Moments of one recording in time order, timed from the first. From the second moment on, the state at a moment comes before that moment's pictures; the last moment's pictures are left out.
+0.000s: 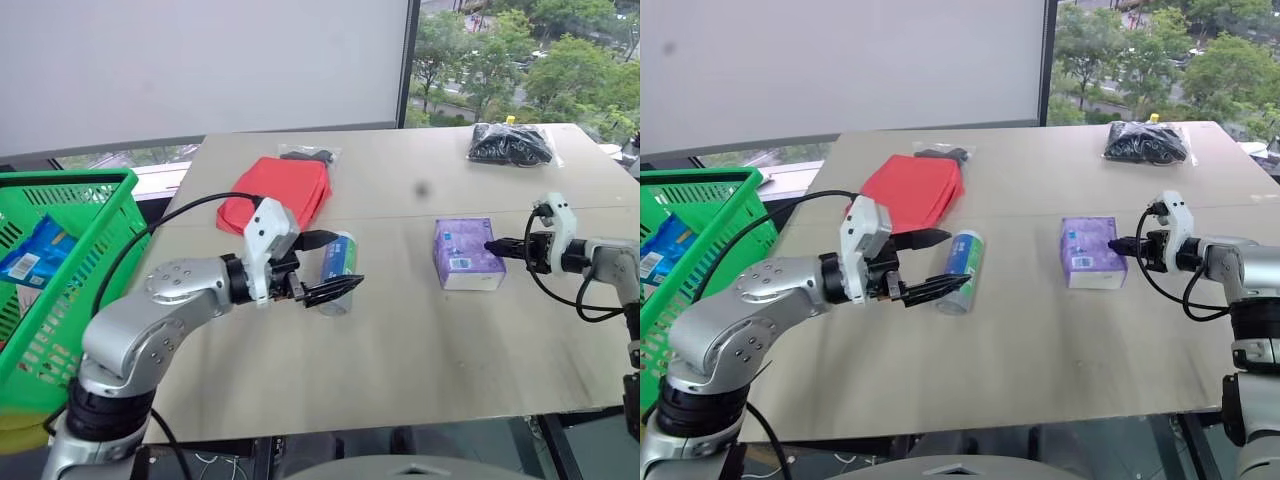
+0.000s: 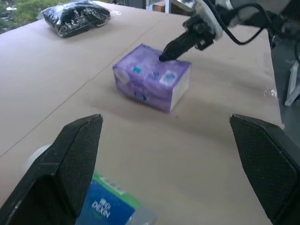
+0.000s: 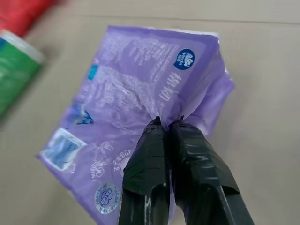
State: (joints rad) left arm -0.28 0.67 0.04 -0.57 -0.77 0.85 -0.71; right arm -0.56 -0.74 -0.11 0.31 0.45 0.96 0.91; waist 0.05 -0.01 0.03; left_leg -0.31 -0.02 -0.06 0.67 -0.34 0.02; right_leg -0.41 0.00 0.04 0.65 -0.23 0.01
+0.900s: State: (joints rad) left arm -0.52 0.24 0.19 -0.18 -1.24 1.31 -0.18; right arm -0.51 -0.46 -0.36 -0.34 0.94 1.24 0.58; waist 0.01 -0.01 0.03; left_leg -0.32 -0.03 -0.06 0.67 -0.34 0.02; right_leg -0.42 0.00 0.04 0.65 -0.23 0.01
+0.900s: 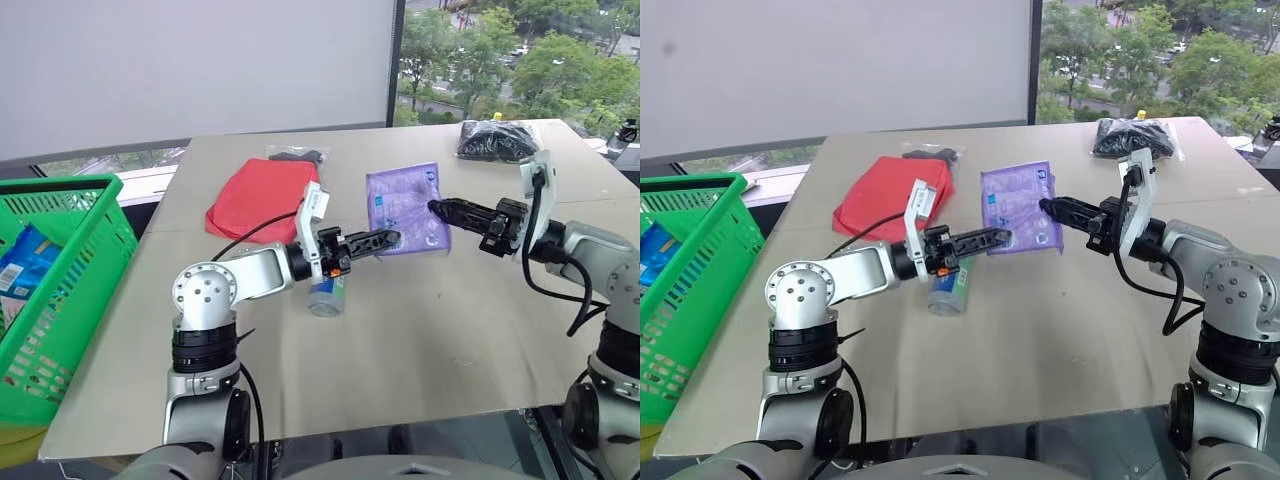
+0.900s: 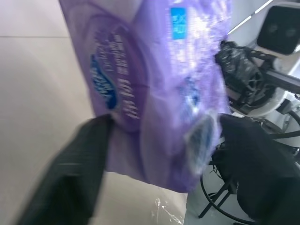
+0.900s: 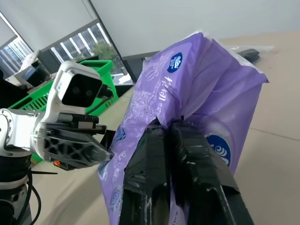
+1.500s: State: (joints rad) left arm -0.43 0.37 0.25 -0.32 -1.09 1.03 -0.28; right arm -0.38 -0.67 -0.20 -0.42 0.73 0.82 0.77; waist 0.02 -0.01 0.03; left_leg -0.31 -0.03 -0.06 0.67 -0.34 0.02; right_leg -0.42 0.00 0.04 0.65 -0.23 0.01
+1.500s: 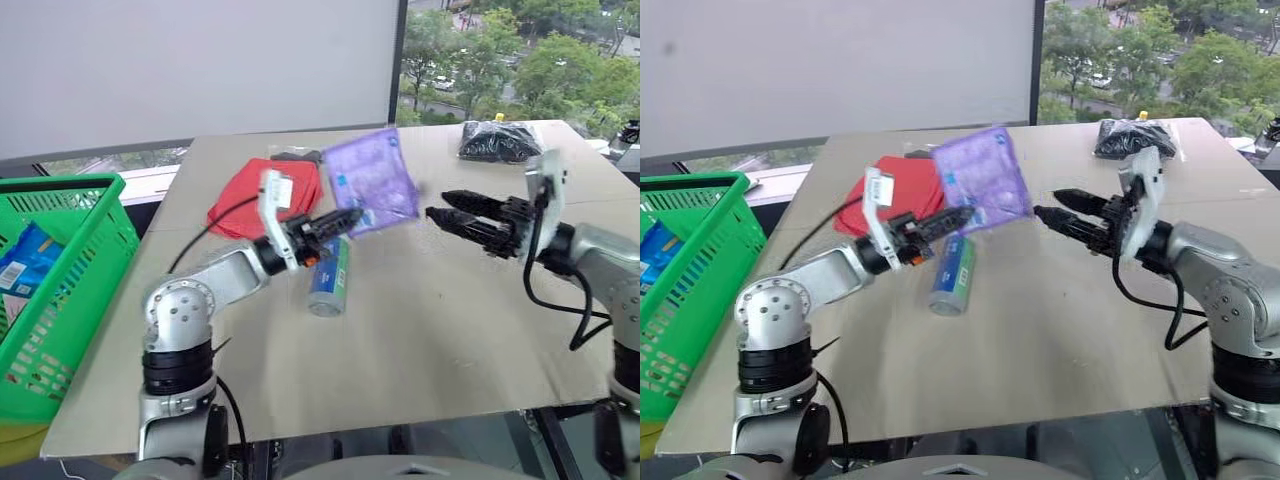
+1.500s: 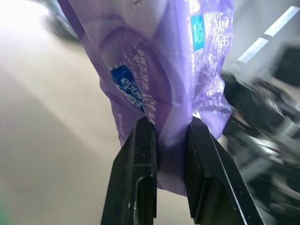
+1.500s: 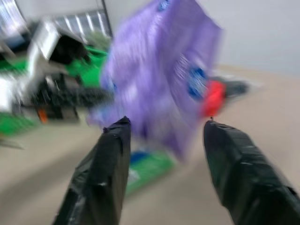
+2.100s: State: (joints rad) left arm -0.50 0.84 0.42 -0.02 -0.23 0.62 0.05; right arm -0.52 -0.71 -0.04 -0.43 0.68 0.51 1.08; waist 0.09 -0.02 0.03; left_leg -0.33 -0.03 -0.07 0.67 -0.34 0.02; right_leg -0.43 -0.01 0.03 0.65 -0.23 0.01
